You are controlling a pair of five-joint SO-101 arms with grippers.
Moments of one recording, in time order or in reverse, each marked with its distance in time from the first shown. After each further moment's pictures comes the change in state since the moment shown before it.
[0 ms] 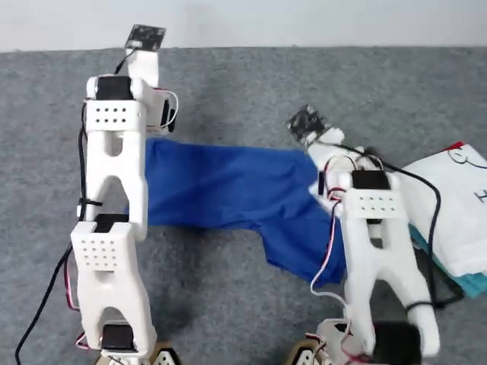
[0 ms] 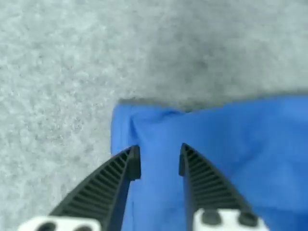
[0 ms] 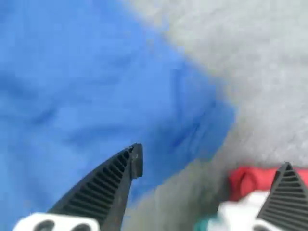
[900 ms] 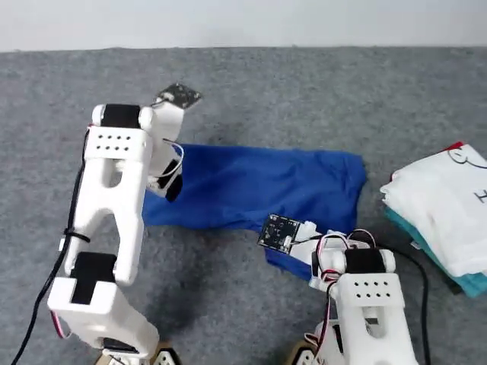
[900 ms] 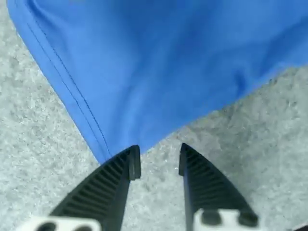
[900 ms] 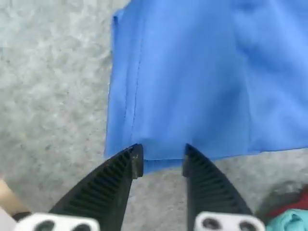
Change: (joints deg) left arm 3.3 -30.1 46.9 3.4 -16.8; right arm -3.1 -33.3 35.8 8.8 20.4
